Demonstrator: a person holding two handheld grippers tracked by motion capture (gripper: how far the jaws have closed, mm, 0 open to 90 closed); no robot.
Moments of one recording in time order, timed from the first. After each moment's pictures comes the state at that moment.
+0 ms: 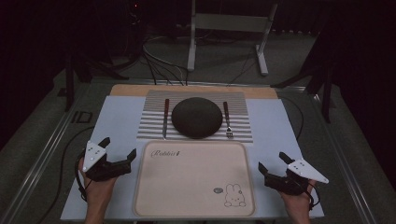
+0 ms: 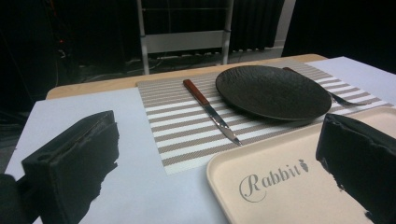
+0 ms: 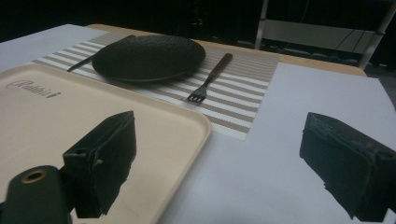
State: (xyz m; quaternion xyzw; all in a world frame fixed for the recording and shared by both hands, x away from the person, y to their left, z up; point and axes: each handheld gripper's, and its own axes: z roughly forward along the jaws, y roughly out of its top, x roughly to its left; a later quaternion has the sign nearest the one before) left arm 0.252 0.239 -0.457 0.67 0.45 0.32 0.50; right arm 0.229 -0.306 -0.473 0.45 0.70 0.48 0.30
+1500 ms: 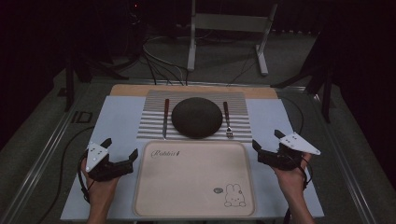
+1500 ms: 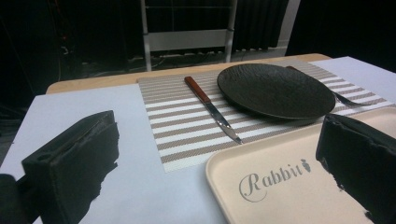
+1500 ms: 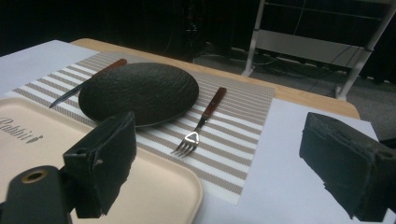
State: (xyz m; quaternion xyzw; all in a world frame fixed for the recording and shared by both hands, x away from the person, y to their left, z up) left arm 0.253 0.234 -0.463 0.66 0.46 0.32 0.50; right arm 0.279 -0.280 -0.424 0.44 0.70 0.46 0.32
